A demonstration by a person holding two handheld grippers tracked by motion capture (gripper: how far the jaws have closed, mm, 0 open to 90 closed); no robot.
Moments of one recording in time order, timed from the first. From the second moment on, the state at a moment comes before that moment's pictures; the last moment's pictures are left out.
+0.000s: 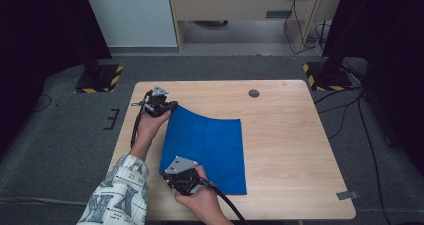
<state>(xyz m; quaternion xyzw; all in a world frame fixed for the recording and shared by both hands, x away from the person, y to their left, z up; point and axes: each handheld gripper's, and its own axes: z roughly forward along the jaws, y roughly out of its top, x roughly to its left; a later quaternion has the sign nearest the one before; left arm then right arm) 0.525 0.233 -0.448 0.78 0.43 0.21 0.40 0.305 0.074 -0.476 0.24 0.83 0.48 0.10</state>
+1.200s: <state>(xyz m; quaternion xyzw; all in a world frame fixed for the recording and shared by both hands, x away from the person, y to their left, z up) 0.536 0.114 -0.467 0.80 0.39 0.16 0.42 0.297 -0.026 -0.487 0.29 0.83 0.47 0.12</state>
